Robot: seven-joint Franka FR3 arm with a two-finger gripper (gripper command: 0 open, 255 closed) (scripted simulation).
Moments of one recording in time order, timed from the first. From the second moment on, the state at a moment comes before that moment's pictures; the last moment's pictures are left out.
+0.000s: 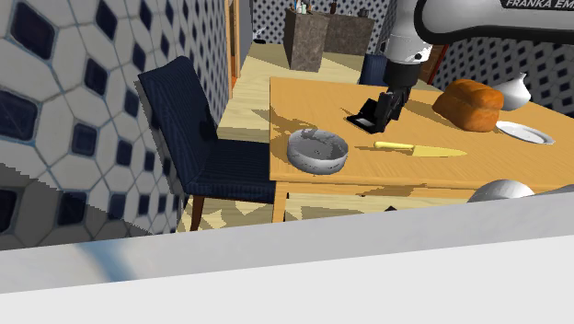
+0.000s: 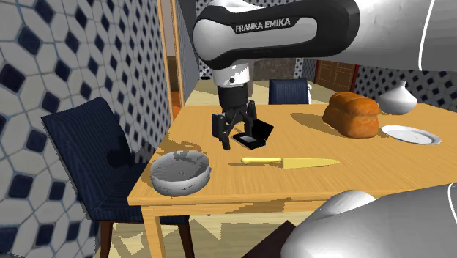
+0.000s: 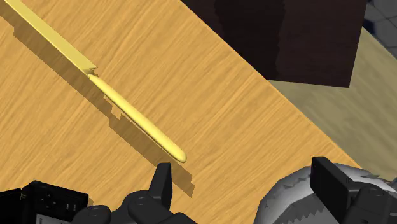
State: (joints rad) arm -0.02 -0.78 0.05 -2.39 -0.06 1.55 -0.12
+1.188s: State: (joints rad) arm -0.11 -0.15 -0.38 -1.83 0.14 1.46 -0.50
